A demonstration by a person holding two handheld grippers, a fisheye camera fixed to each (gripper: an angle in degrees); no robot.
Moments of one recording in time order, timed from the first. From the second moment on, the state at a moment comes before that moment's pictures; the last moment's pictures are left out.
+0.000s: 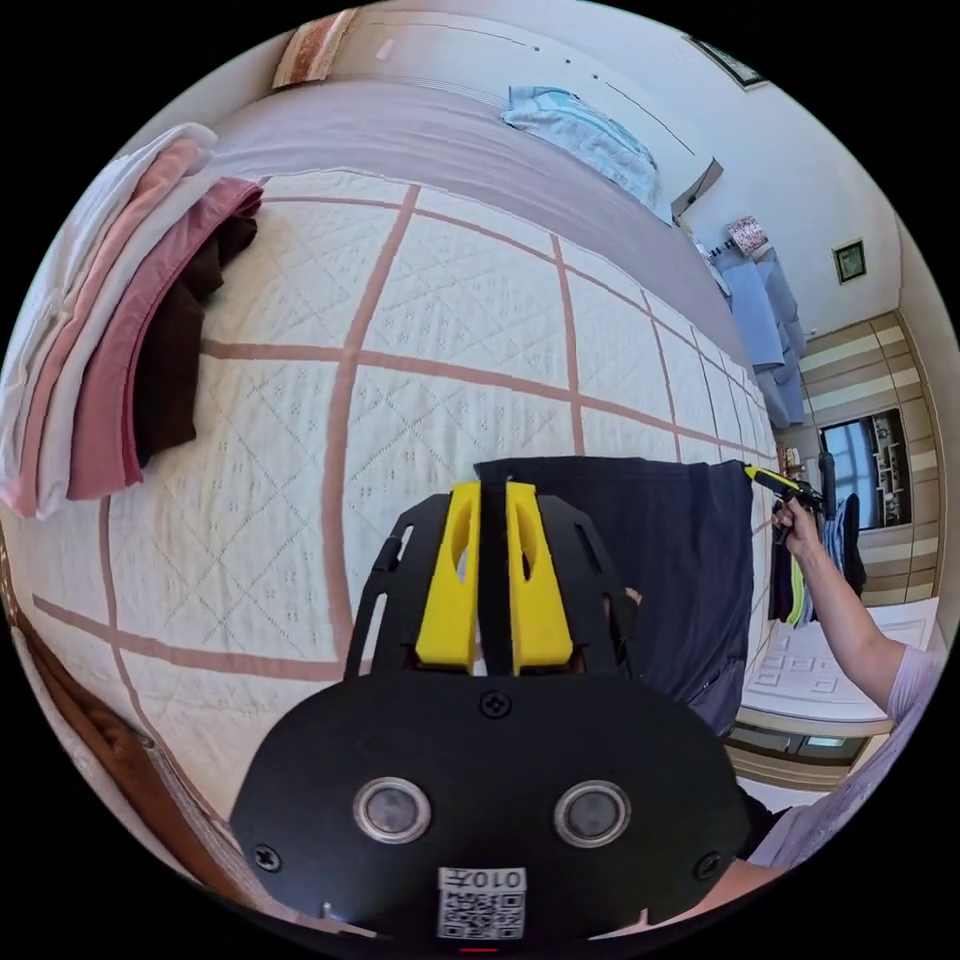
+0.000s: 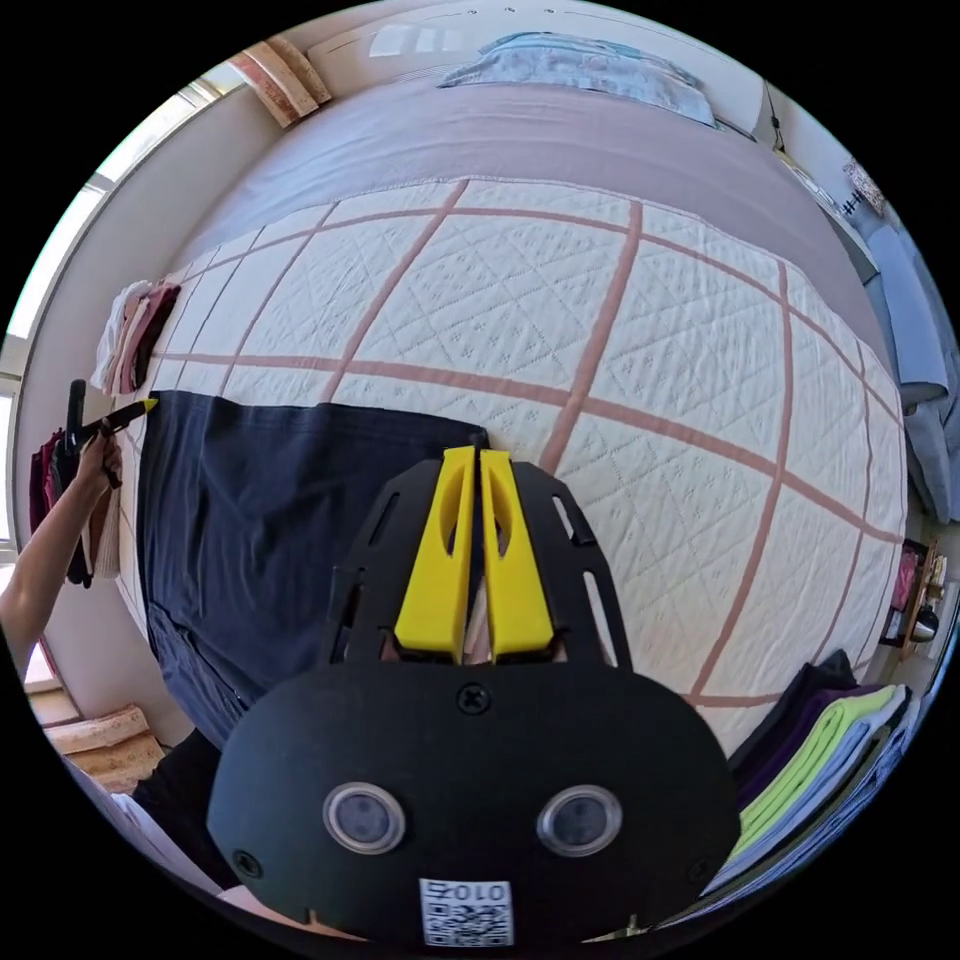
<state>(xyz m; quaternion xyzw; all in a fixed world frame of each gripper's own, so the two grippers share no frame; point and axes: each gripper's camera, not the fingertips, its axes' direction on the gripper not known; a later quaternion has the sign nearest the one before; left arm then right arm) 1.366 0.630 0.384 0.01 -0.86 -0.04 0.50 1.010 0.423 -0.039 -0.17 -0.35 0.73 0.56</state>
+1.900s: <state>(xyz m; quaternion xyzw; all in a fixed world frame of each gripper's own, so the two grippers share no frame) 1.433 1.022 0.496 -0.14 -0.78 -0.06 0.61 0.812 0.431 -0.295 -0.09 -0.38 0.72 0.58</state>
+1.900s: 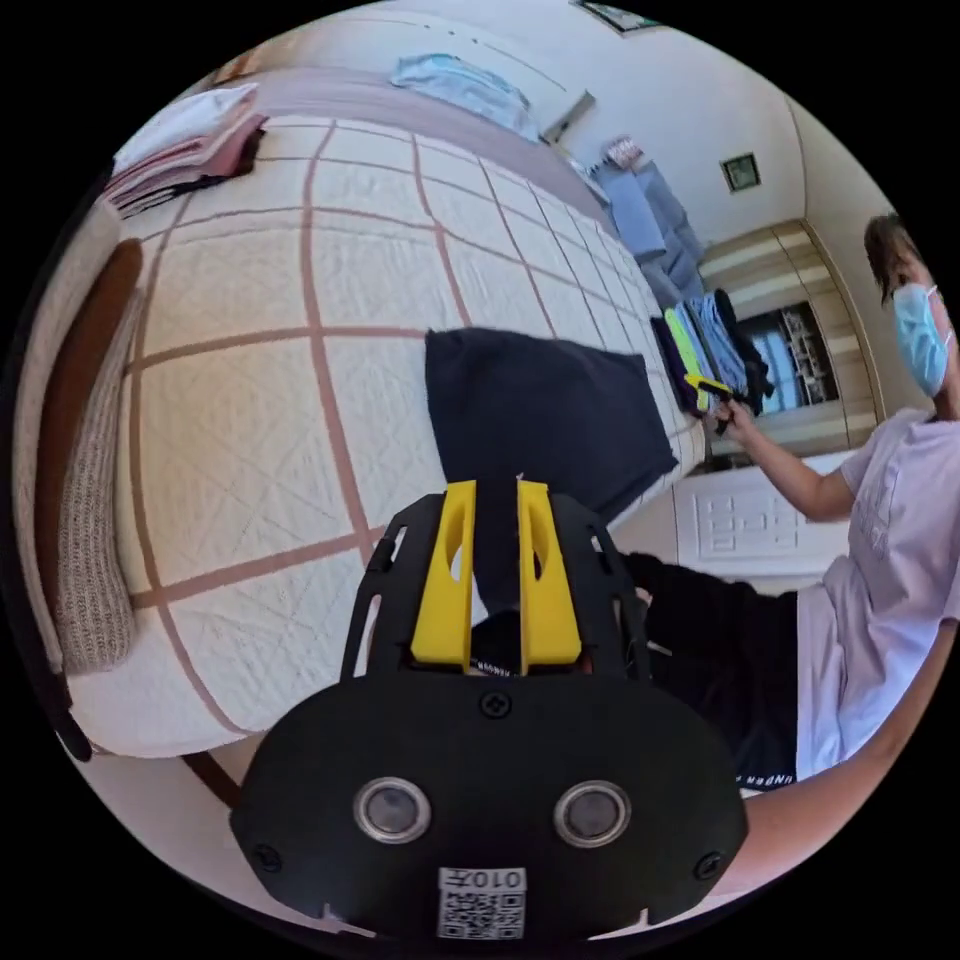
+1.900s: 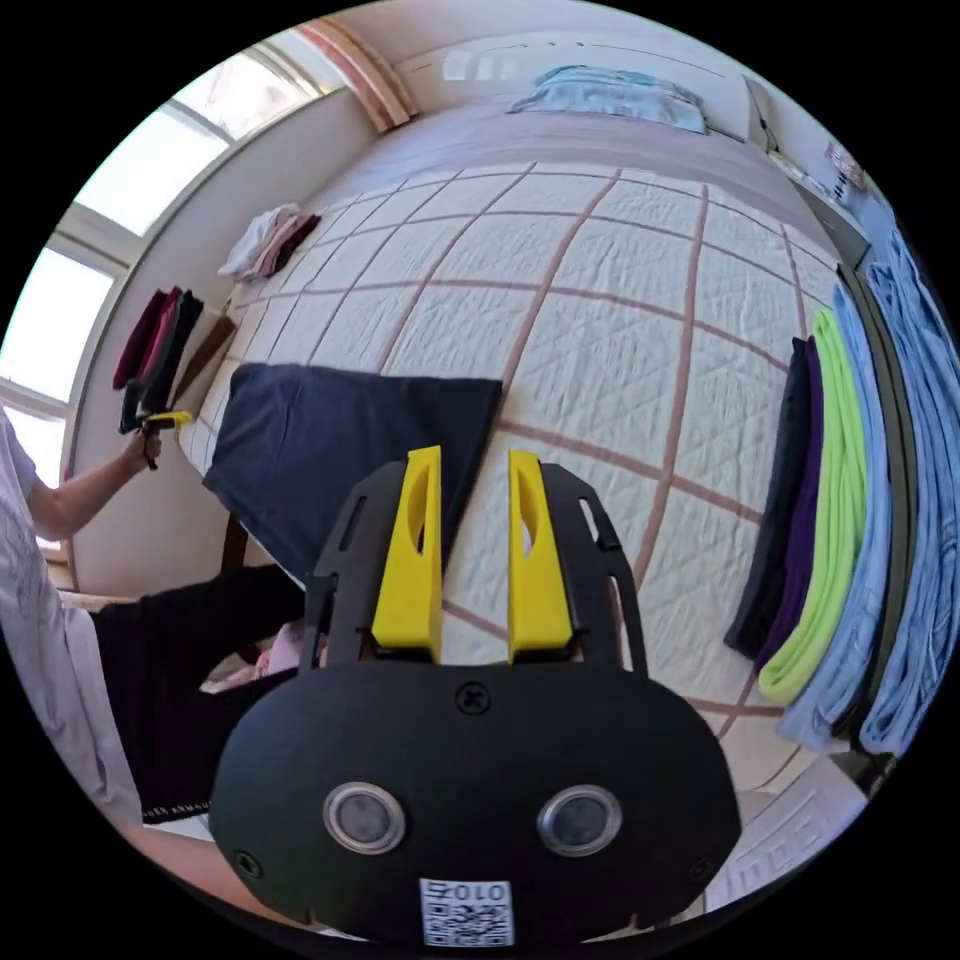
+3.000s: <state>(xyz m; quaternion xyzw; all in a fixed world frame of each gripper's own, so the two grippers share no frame) 1.424 0.906 0.382 0.14 -0.74 -0.07 0.65 0.824 0.367 -0.169 -0.17 -0.40 0.79 0.44</state>
